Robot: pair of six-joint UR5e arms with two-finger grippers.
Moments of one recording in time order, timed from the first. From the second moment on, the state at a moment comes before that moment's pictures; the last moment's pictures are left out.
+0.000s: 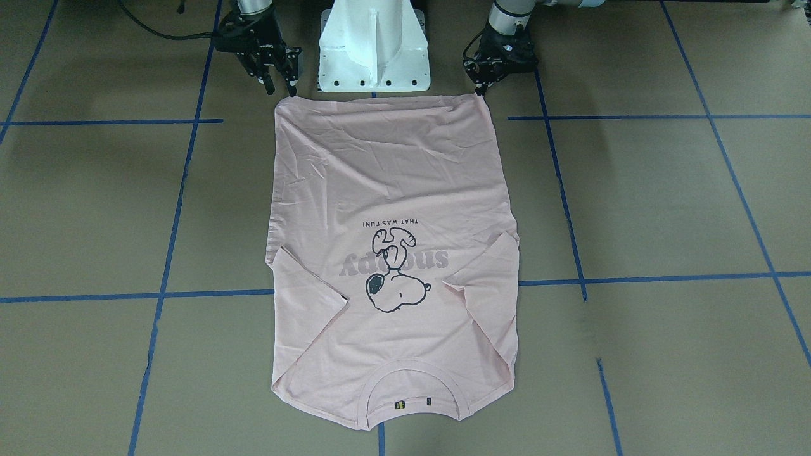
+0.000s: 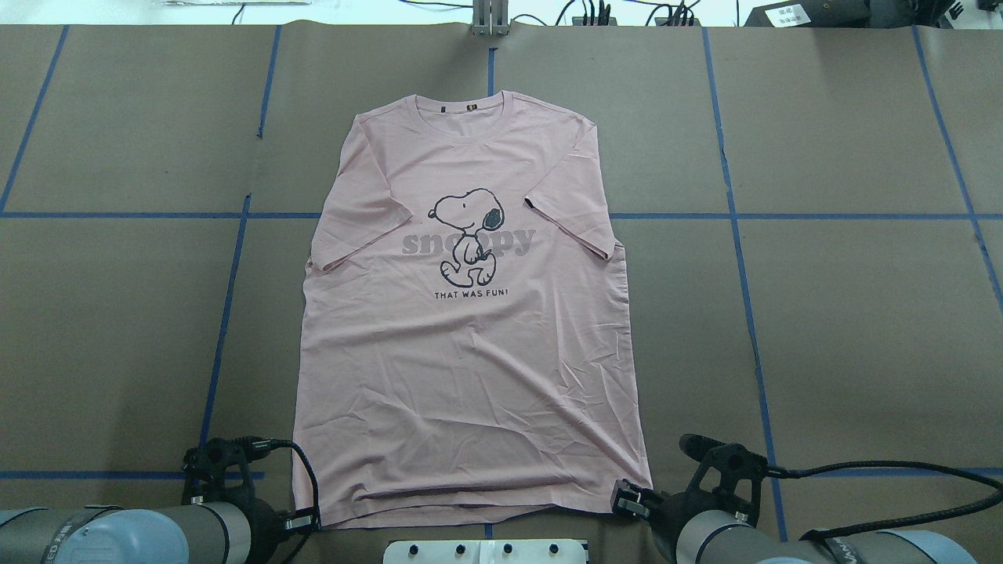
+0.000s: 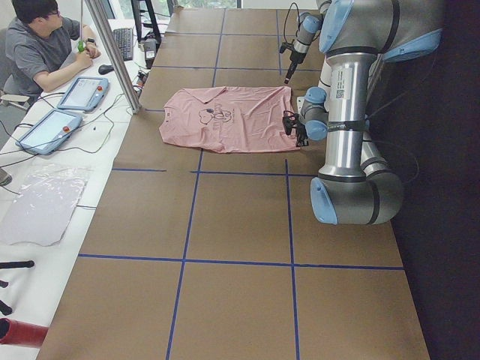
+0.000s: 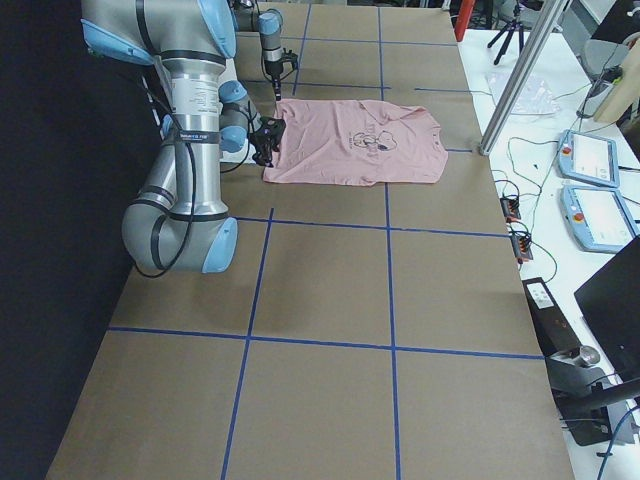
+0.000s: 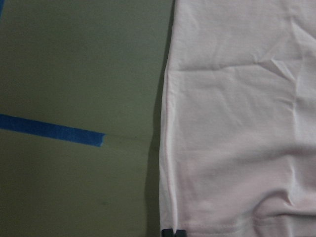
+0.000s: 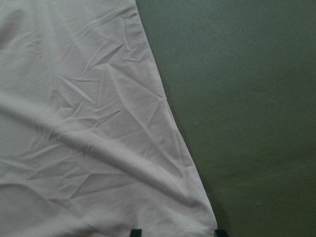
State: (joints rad) left arm -0.03 -1.59 -2.13 -1.90 -1.52 -1.75; right arm -0.07 -1.50 2.19 -1.42 1.25 1.95
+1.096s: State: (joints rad) left arm -0.03 -1.59 -2.14 -1.90 -1.52 -1.75; right arm -0.10 -1.44 2.09 -1.43 1.18 2.04
